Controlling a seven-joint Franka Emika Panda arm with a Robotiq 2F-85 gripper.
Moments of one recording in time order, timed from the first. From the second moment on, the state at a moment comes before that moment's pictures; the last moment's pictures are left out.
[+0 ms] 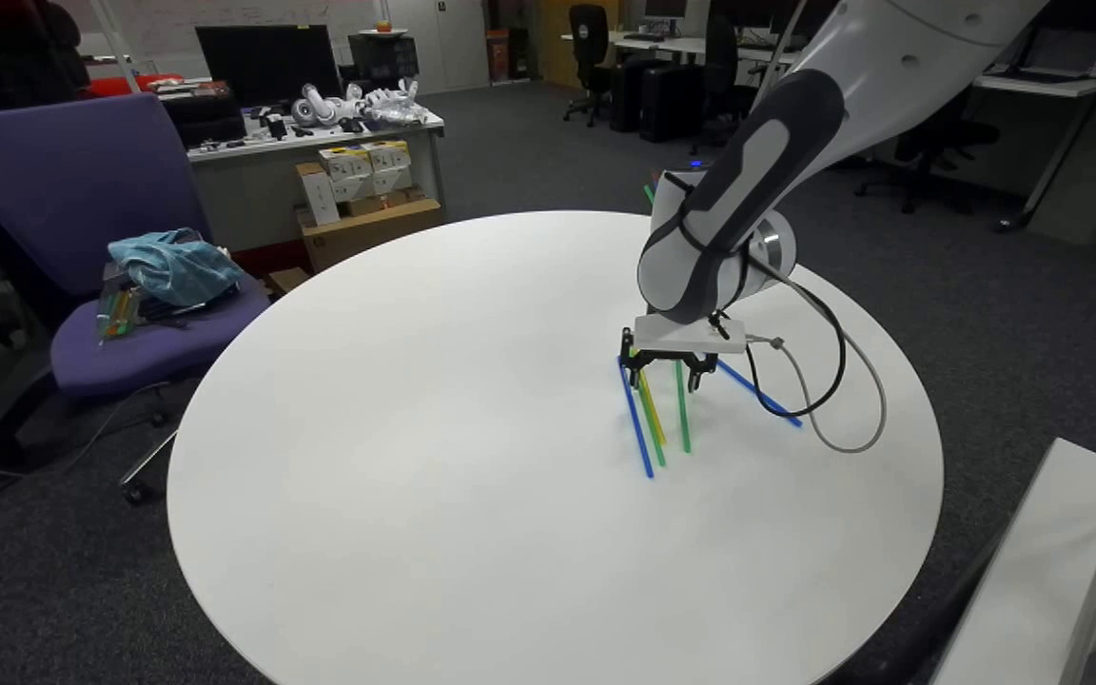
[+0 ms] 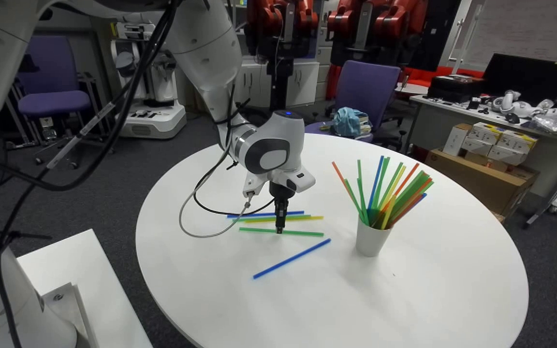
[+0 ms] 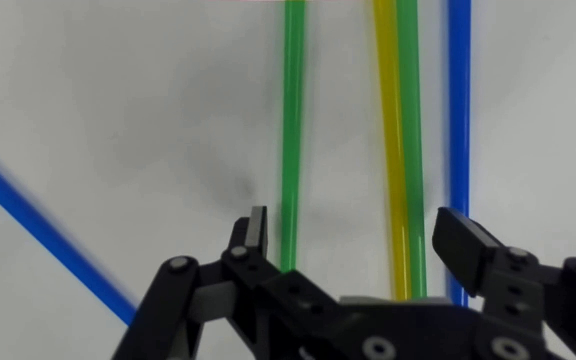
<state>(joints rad) 0.06 0.60 -0.09 -2.09 0.15 2.71 0.65</state>
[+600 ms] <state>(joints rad) 0.12 0.59 -0.20 -2.10 0.13 2.71 0.76</state>
